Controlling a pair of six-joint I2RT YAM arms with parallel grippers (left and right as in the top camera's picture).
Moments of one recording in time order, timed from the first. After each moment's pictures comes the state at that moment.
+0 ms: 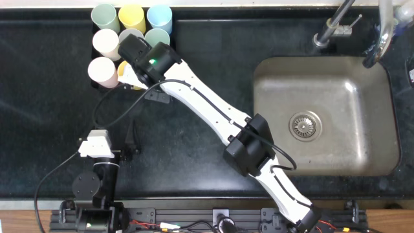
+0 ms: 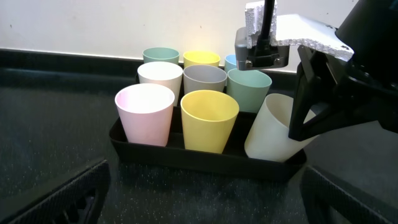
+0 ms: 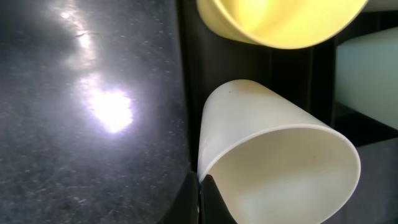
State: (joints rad) left arm 0.00 0.01 0.01 -0.08 0.03 -0.10; right arm 0.84 2.44 2.48 -1.36 0.07 -0.55
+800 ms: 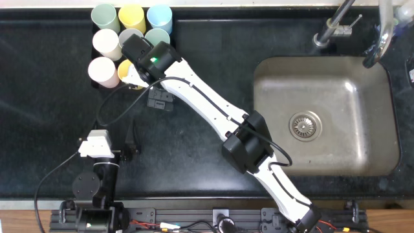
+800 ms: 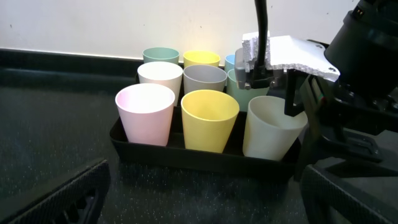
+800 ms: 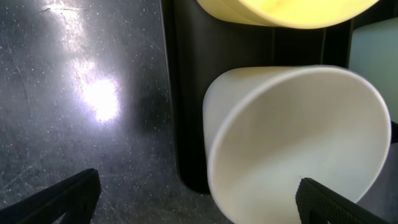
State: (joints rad) left arm 0.00 0.01 0.01 -0.08 0.03 -0.10; right arm 0.83 2.48 2.48 -1.36 0.09 -0.59
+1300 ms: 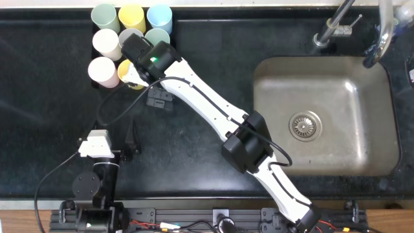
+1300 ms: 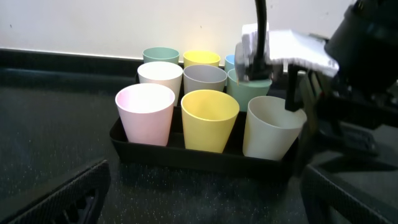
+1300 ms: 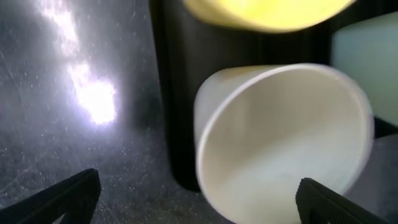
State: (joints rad) left arm 0.00 0.01 0.01 -0.08 0.03 -0.10; right arm 0.83 2.47 2.52 -1.37 0.11 -0.55
